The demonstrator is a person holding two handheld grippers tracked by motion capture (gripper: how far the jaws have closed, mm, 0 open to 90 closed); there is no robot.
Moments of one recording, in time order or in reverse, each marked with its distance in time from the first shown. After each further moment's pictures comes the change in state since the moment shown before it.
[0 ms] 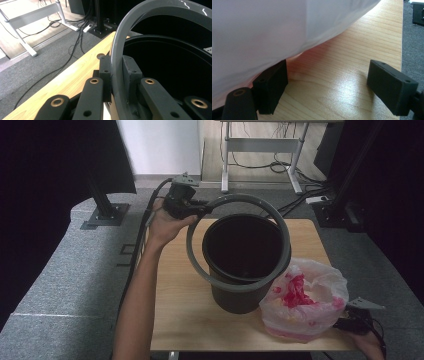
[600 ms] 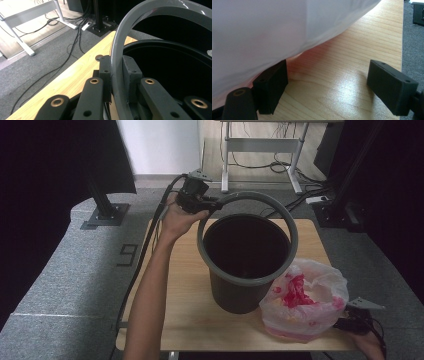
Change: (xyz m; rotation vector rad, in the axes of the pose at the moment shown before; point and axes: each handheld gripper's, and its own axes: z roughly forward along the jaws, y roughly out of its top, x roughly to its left) left arm -0.002 0.017 0.029 0.026 -0.011 0.006; right arm 0.000 0.000 0.000 0.000 0.002 -0.002
